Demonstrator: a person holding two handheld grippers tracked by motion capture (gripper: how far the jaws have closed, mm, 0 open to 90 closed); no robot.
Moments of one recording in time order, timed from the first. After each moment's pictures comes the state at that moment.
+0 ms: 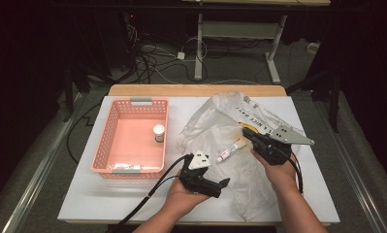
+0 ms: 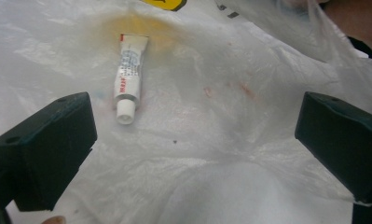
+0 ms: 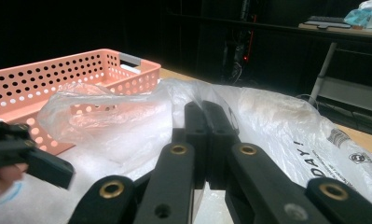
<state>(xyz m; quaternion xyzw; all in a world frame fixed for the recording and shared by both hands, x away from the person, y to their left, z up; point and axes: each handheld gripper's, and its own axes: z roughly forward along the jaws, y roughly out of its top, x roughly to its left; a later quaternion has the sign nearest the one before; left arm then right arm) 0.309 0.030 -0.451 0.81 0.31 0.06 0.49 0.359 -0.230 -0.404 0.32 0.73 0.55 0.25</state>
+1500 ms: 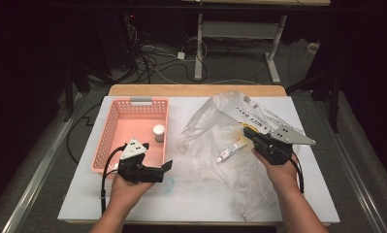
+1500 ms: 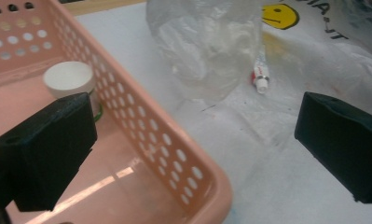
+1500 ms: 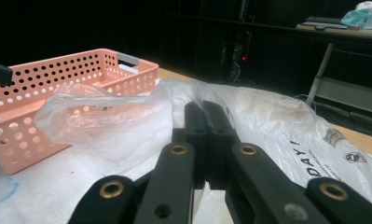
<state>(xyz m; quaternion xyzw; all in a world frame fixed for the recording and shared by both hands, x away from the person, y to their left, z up) 0.308 0.174 -0.422 0.77 0.42 0.14 0.46 0.359 -0.233 -0.403 0.32 0.73 0.55 0.26</state>
